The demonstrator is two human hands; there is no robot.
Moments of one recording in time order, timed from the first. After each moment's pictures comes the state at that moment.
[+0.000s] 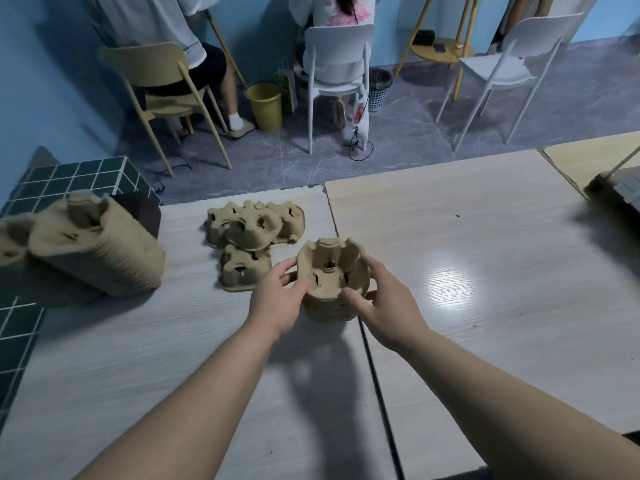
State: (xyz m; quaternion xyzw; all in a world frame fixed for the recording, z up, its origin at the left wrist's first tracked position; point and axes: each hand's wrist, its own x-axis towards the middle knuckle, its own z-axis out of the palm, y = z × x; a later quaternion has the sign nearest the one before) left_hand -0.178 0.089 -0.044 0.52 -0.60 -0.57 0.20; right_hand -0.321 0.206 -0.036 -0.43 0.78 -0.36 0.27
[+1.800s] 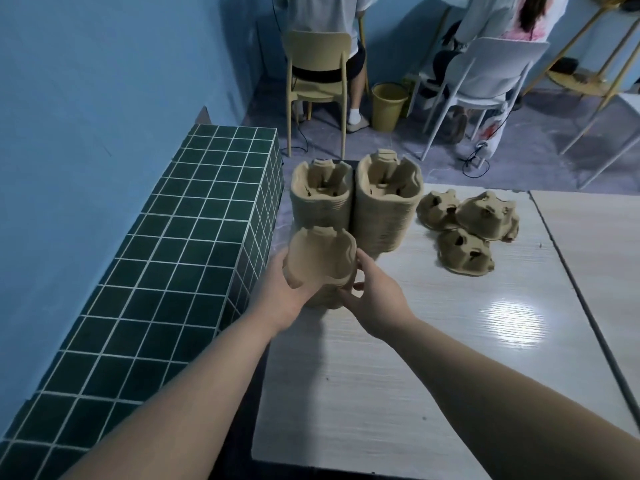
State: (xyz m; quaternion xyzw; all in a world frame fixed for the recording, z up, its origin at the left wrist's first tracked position) left_hand 0.241 -0.040 -0.039 0.57 -0.64 -0.46 0.23; right_hand 0.075 0.018 -0.046 -0.55 0.73 -0.28 0.29
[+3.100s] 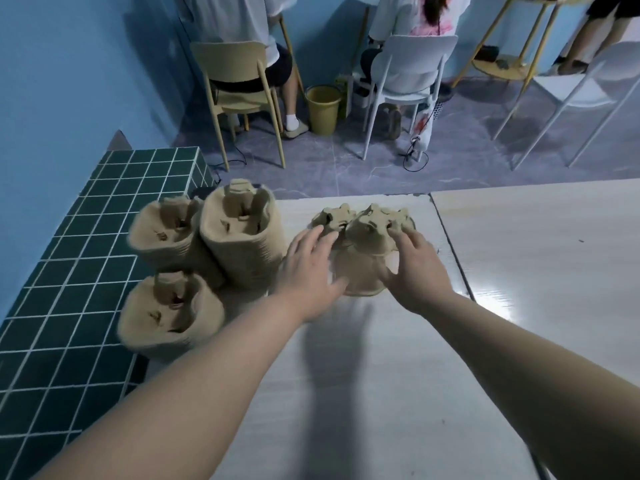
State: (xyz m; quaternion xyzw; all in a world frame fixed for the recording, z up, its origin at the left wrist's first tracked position) left_hand -0.023 -0.042 -0.023 0.41 -0.89 -0.20 0.07; right_hand -0.196 0.042 -0.034 -0.50 0.84 -0.18 0.13
